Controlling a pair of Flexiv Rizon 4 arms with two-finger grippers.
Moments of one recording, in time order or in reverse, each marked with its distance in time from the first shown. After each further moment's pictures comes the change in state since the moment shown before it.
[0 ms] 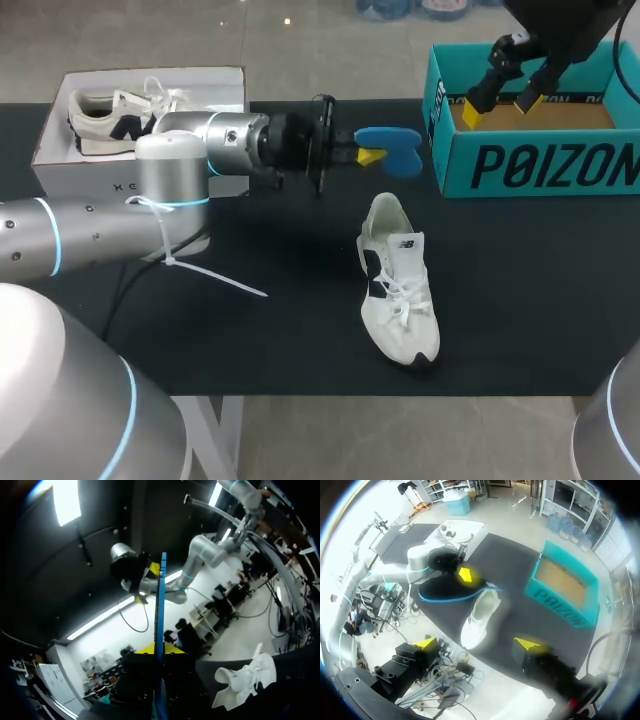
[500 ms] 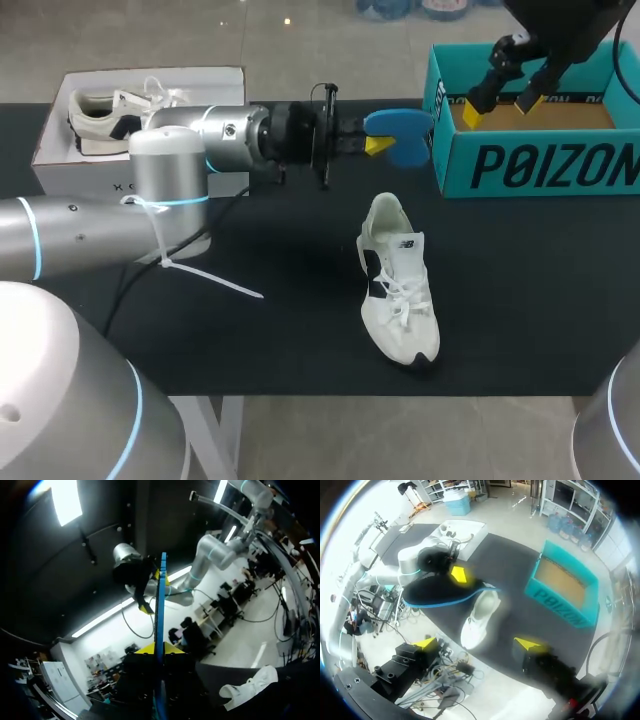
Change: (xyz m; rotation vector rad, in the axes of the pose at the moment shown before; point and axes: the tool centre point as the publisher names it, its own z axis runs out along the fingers) left arm -0.009 -0.031 0.022 -0.032 -0.049 -0.007; right arm 0.000 -0.001 0.000 -0.001 0.001 0.000
